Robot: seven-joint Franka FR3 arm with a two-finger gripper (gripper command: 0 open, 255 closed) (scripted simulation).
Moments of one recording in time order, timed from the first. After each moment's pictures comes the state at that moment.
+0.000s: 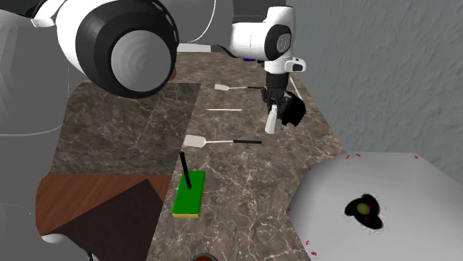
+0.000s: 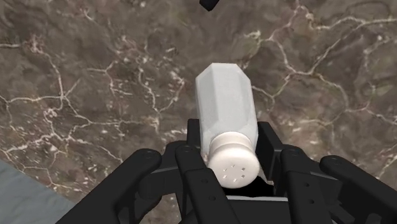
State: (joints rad) arm -0.02 0.60 0.13 -1.37 -0.19 1.96 0.29
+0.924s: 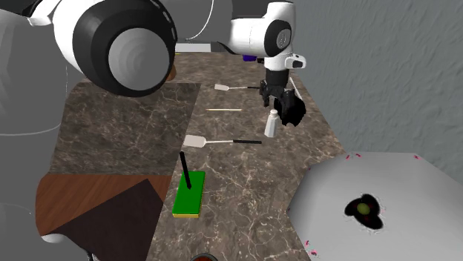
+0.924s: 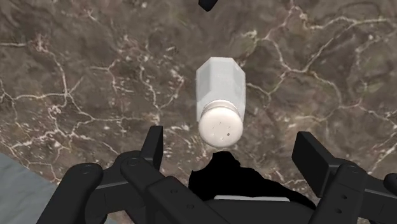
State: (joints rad) arm -0.01 0.59 0.13 -1.36 -0.19 1.94 0.29
